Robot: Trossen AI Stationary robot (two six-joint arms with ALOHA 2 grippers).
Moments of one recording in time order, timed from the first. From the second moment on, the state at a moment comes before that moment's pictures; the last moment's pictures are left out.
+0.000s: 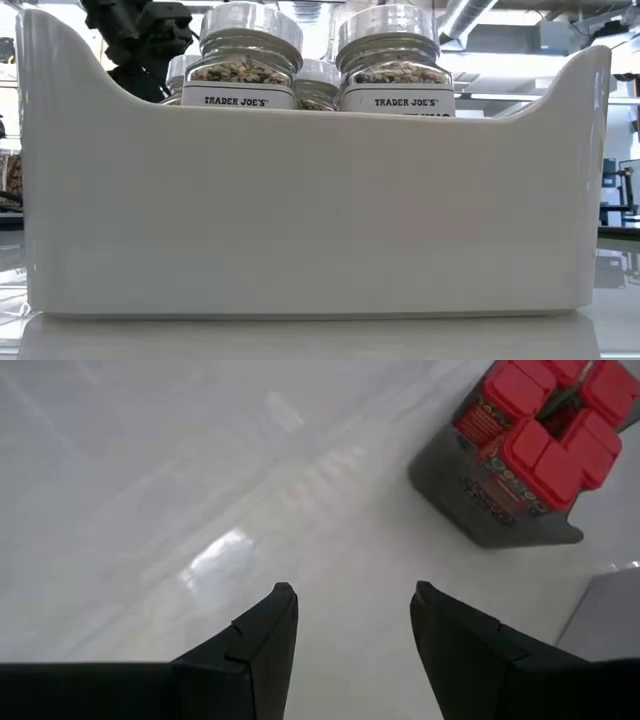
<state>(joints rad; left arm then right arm) 0.06 0.96 0.90 -0.84 -0.26 -0.77 0.96 1.78 1.82 -1.51 0.95 1.82</state>
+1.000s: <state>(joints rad) 0.05 0.96 0.90 -0.81 -0.25 -0.94 1.28 1.99 1.68 -1.57 0.85 2.09</state>
